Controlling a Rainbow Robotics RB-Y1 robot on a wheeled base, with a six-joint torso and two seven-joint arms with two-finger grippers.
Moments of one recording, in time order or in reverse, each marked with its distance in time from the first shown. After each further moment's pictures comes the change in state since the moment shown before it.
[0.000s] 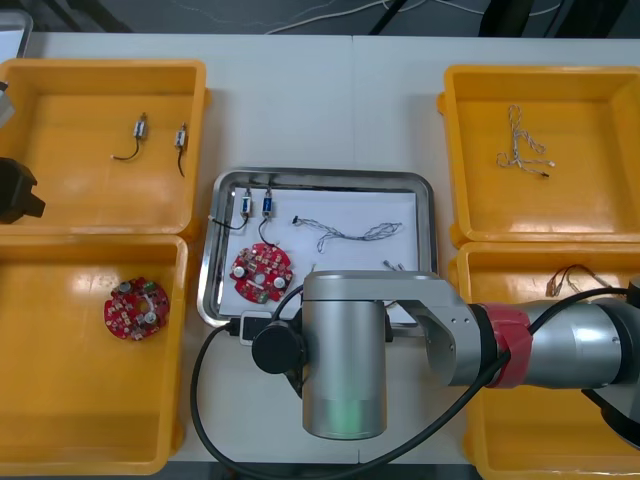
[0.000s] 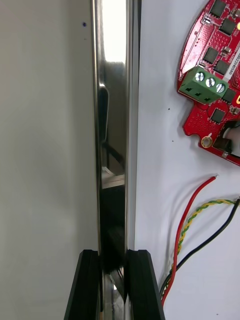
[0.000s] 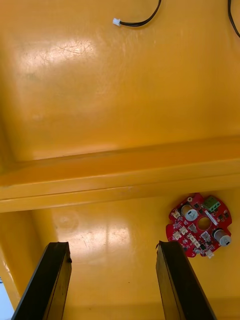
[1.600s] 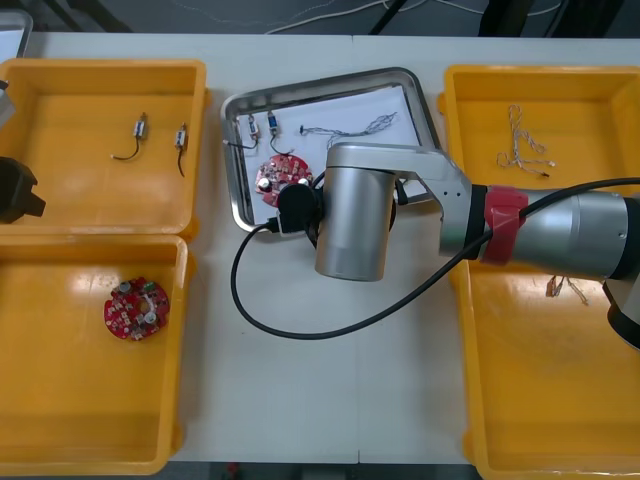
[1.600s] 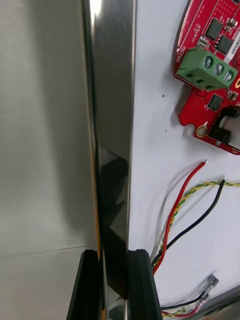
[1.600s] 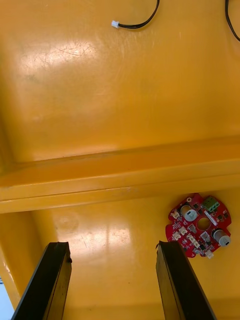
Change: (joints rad) right arm -0.279 -0.054 -0.004 0.408 -0.065 -0.228 0.318; left arm 0.001 0.000 0.000 -0.006 0.000 0.000 0.000
